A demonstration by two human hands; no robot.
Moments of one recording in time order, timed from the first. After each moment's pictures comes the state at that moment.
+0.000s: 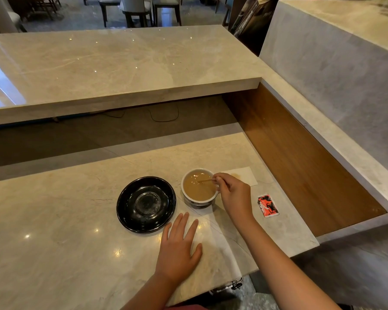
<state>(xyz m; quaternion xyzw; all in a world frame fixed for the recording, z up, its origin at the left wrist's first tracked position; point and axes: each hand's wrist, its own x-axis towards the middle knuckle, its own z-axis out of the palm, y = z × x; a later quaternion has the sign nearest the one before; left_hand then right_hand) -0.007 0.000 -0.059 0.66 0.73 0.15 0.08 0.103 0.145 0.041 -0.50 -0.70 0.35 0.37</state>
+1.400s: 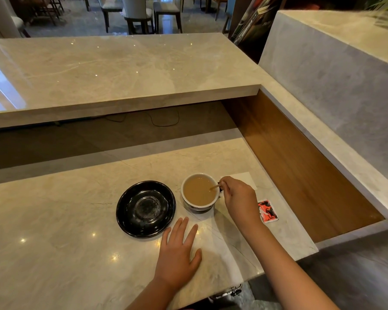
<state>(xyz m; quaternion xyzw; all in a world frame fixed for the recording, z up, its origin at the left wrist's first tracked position) -0.007 -0.001 -0.060 0.66 0.74 0.15 0.08 0.114 0.147 0.057 -0.49 -0.80 0.18 0.28</state>
